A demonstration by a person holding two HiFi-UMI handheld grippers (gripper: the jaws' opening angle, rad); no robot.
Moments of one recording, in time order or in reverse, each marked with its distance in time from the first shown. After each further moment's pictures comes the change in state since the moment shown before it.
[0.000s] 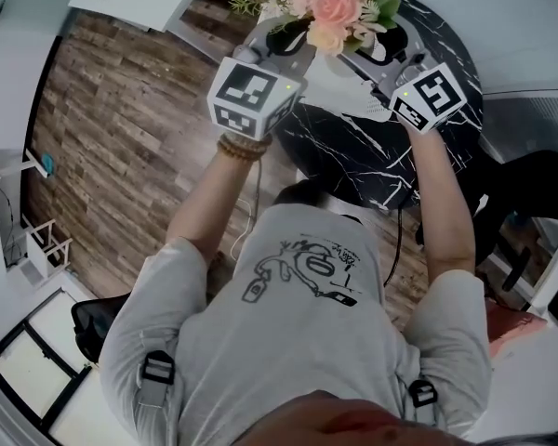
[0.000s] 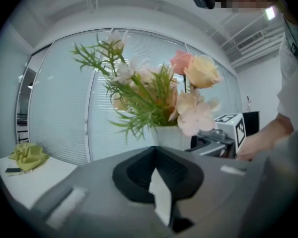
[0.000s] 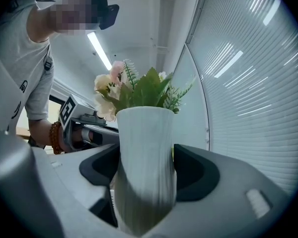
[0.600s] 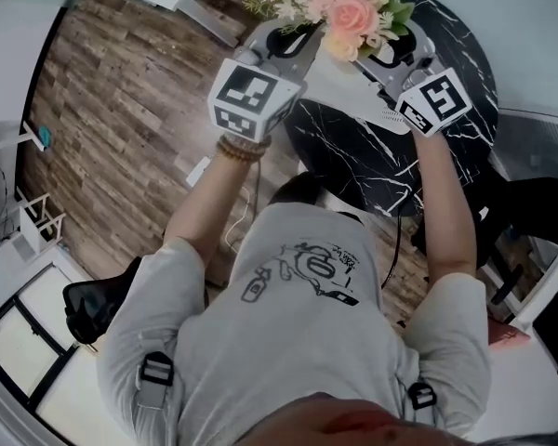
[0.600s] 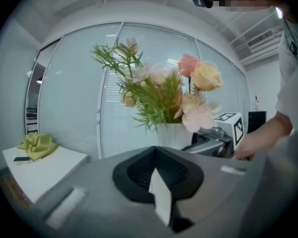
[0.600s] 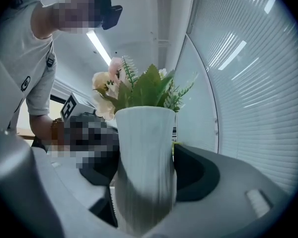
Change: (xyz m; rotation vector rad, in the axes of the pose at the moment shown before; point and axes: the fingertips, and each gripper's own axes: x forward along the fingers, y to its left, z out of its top) left arm -0.017 0.055 -0.054 -0.056 0.058 0.069; right arm 0.052 -0.002 -0.050 0.024 0.042 0.063
